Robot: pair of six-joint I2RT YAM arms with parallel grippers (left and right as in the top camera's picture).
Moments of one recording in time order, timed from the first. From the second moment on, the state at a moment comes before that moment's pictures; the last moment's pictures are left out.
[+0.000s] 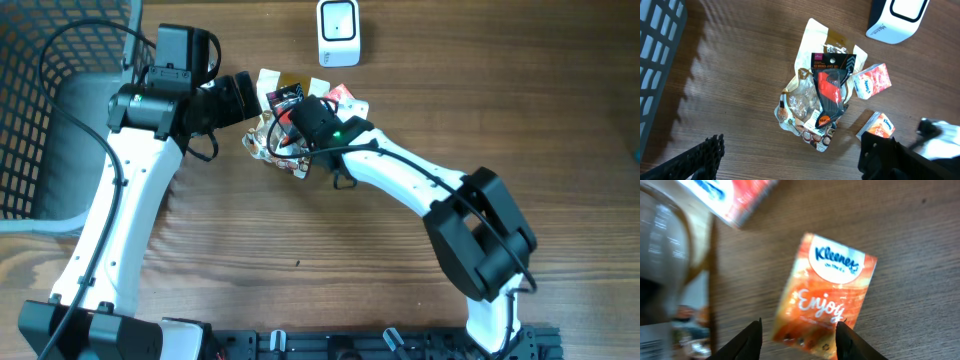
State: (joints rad) left arm -0.17 1.54 1.48 -0.96 0.01 -0.46; right arm 0.70 2.05 1.43 -0.69 0.36 0.88
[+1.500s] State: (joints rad) left arm -0.17 1.54 1.48 -0.96 0.01 -0.46; right arm 0.39 2.01 1.30 -0.60 -0.81 0.62
